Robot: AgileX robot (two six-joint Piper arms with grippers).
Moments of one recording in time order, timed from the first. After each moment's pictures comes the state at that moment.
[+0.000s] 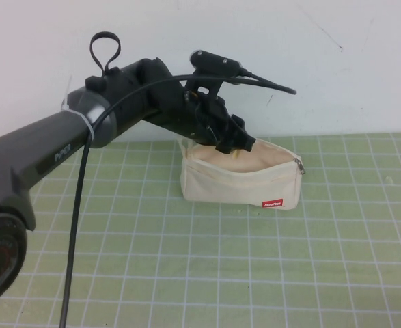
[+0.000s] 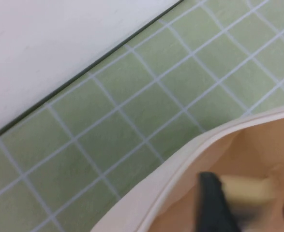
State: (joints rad) right arm -0.09 -0.01 0.03 -0.05 0.41 -0.01; left arm -0.45 2.12 -1.83 -0.56 0.65 0.58
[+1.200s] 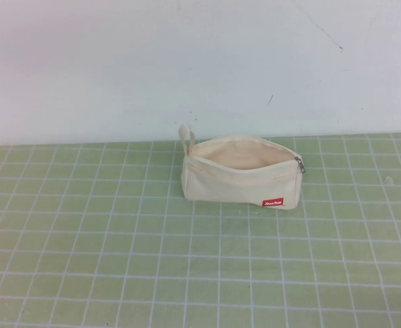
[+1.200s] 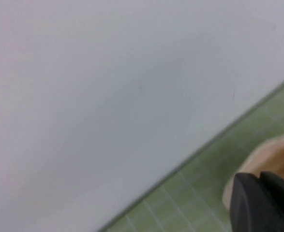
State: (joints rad) right arm -0.09 -0.01 0.03 -0.05 0.41 -0.01; left arm -0.46 1.53 -2.09 0.03 1.12 0.32
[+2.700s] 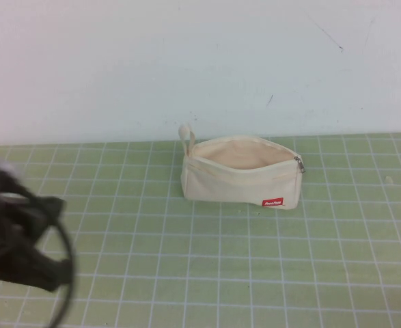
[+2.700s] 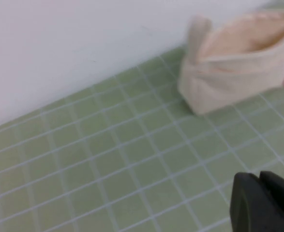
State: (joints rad) right arm -0.09 -0.01 0.03 -0.05 0.41 -0.01; left arm -0.41 0.83 -0.67 0.02 0.38 0.08
